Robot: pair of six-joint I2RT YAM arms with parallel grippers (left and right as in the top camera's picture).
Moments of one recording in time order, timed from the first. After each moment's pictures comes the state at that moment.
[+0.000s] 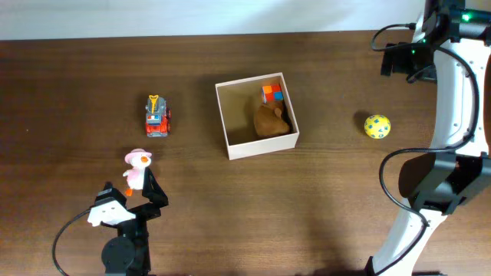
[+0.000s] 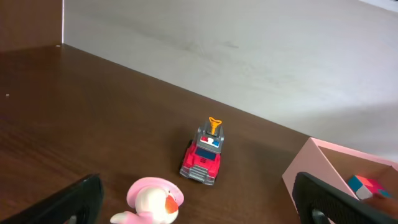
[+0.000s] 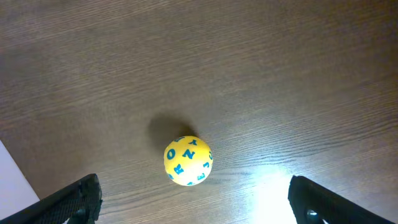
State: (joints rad) left arm -0.04 0.01 0.02 -0.06 -0.23 -0.33; right arm -0.19 2.17 2.37 -1.44 0.10 0.06
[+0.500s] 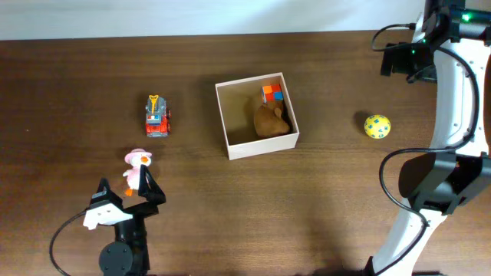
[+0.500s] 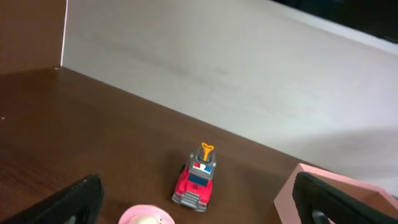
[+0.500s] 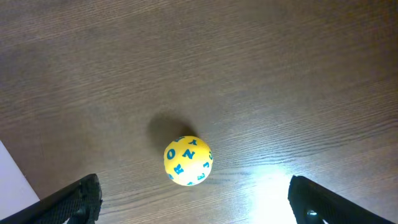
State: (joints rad) left arm -0.04 0.01 0.02 0.03 -0.24 -0.33; right arm -0.19 2.17 2.37 -1.44 0.10 0.06
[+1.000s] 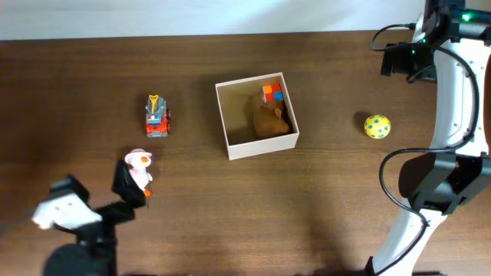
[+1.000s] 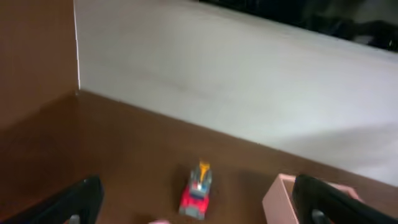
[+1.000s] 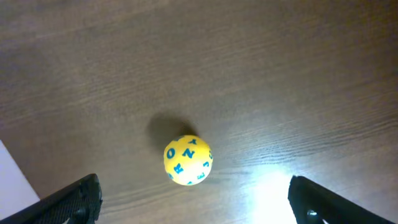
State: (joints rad) left arm -0.04 0.39 0.82 -0.54 -0.24 -0.24; right arm -0.19 2.17 2.37 -1.45 0.10 0.06
